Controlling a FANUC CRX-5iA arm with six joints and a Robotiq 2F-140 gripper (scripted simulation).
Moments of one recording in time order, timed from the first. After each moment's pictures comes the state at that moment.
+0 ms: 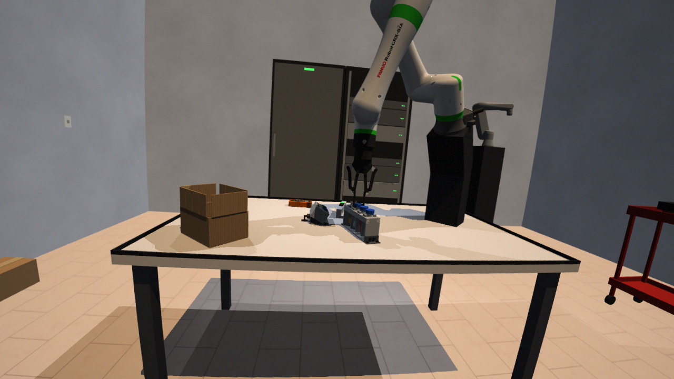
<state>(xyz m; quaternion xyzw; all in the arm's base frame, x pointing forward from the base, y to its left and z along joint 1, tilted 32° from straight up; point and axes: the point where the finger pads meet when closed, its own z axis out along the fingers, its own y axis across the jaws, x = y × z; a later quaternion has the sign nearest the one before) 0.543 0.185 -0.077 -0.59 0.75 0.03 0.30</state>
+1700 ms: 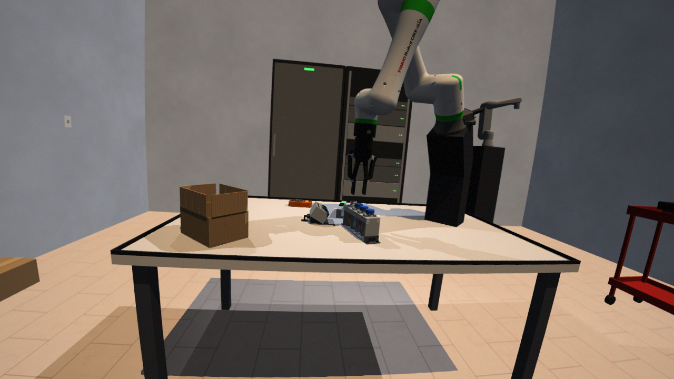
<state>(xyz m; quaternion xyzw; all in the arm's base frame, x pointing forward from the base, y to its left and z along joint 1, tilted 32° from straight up) 0.522 0.129 -0.055 -0.71 0.66 -0.06 0.25</state>
